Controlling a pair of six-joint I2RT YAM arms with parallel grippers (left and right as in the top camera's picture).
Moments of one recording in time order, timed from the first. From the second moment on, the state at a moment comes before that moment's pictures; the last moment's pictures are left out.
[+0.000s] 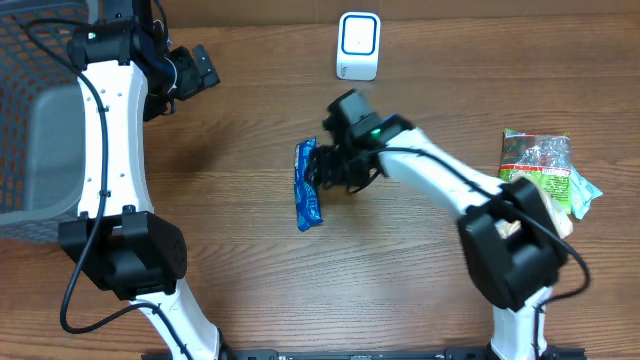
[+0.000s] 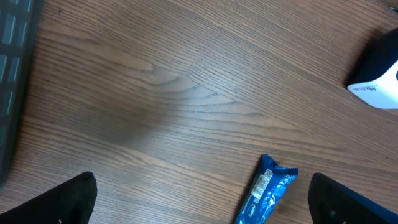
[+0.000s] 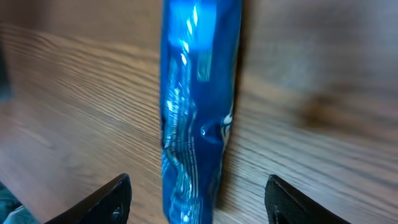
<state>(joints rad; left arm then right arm) 0.12 2.01 2.11 -1.30 0.12 -0.36 0.61 2.07 1.50 -0.64 -0.41 0.57</state>
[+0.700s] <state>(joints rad) 0.12 2.01 2.11 -1.30 0.12 -0.36 0.68 2.17 1.50 -0.55 -0.46 0.77</state>
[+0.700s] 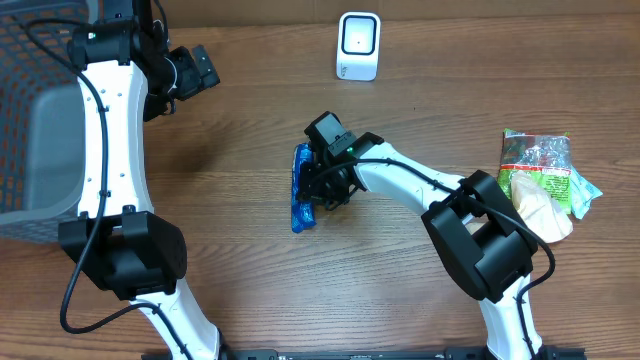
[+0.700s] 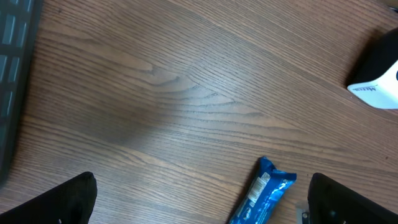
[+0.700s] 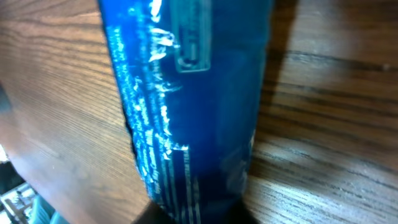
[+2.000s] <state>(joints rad) 0.12 2.01 2.11 -1.30 0.12 -0.36 0.18 1.53 1.52 -0.54 -1.18 0.24</state>
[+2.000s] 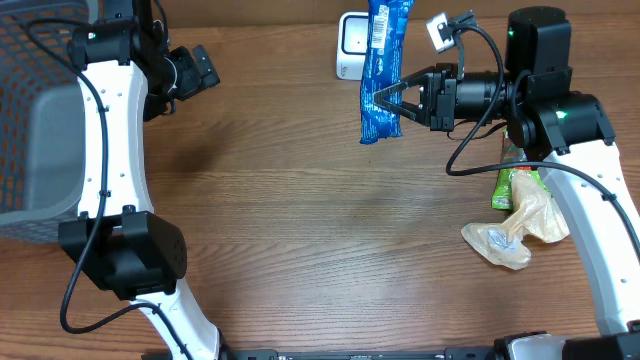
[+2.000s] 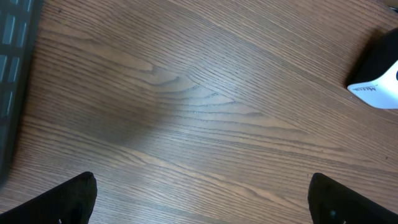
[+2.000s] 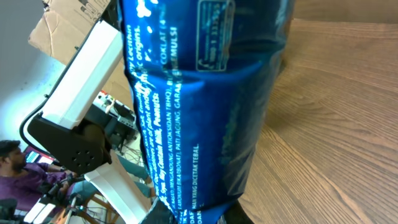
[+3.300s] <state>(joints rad) 0.12 2.01 2.11 -1.30 0.12 -0.36 0.55 2.16 1.52 0.37 0.81 -0.83</state>
